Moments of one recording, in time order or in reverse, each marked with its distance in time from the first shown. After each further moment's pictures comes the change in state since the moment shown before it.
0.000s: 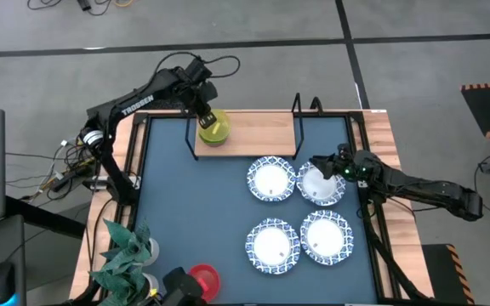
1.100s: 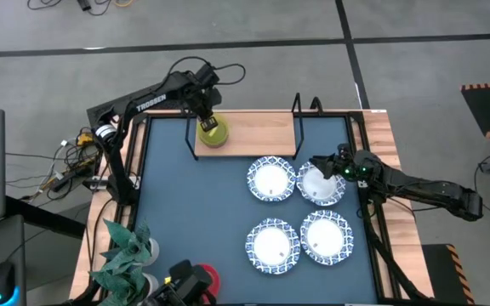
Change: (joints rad) left arm 0.016 0.118 0.000 0.009 -0.066 0.122; right arm -0.001 0.000 0.000 0.002 -0.003 0.017
